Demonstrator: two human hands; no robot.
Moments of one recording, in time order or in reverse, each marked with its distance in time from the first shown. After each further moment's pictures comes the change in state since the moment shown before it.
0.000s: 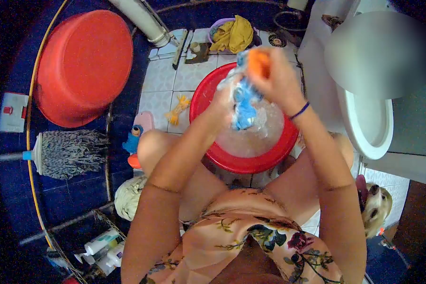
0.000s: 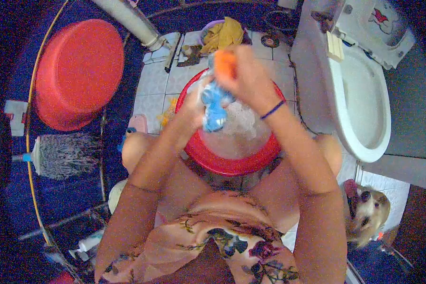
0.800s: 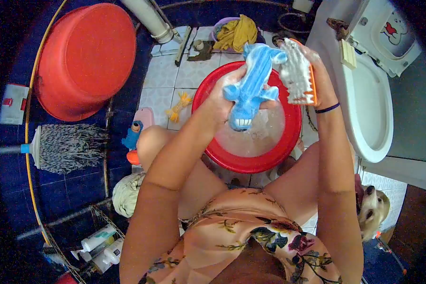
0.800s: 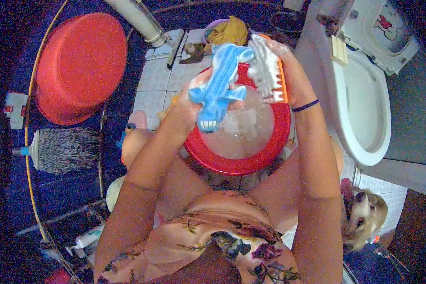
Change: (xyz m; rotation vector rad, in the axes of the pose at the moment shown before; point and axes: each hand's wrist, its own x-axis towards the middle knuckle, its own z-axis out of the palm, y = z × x) left_hand -0.019 0.024 0.010 -0.449 -0.470 -0.231; right_hand 0.010 0.020 -0.046 1.186 -0.104 0.736
